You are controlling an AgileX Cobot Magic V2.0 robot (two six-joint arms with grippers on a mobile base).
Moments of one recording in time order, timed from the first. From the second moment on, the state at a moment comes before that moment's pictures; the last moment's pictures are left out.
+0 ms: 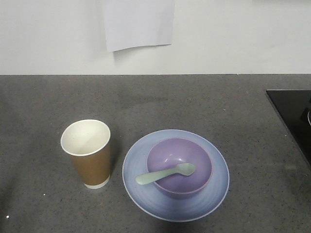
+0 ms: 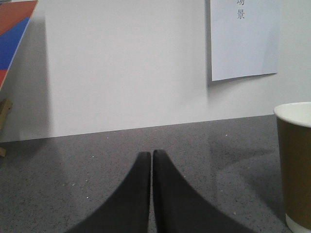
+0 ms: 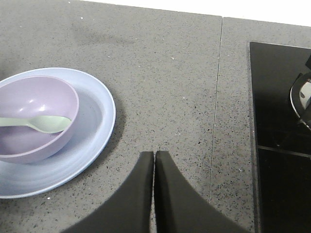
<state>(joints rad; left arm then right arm) -0.01 -0.01 0.03 0.02 -0.02 -0.01 0.33 0.47 -0.67 -0.20 0.80 0.21</state>
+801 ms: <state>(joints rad) -0.01 -0.01 0.03 0.02 -0.02 -0.01 0.33 0.47 -0.67 -0.20 0.81 0.21</state>
